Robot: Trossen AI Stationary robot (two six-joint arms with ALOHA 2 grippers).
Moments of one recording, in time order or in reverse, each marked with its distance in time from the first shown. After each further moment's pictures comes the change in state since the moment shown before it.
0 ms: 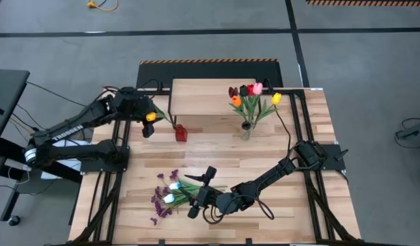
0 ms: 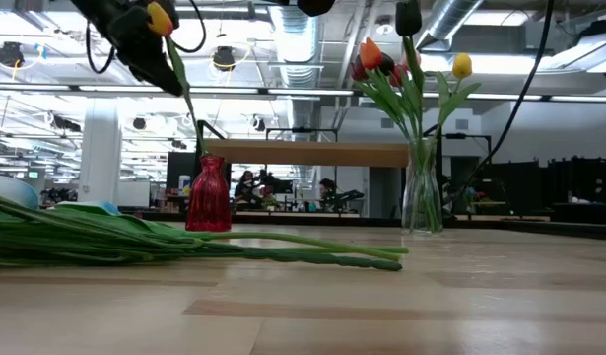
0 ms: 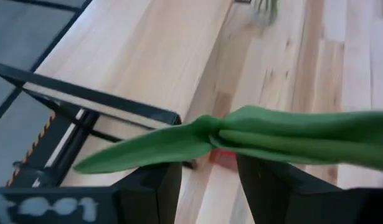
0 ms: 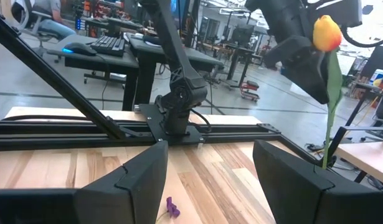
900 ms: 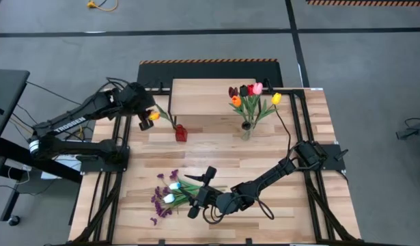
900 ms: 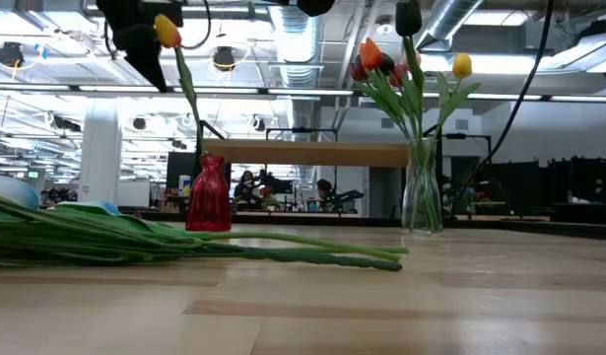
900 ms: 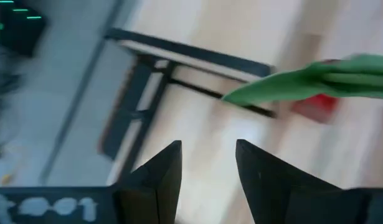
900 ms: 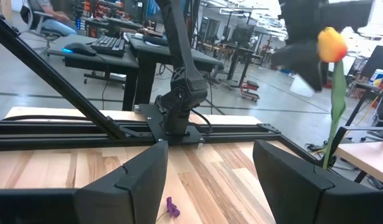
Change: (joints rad) left arm -0.061 0.141 0.223 -0.286 -0.396 0.042; right arm 0.000 0.000 0.000 0.000 0.000 0.000
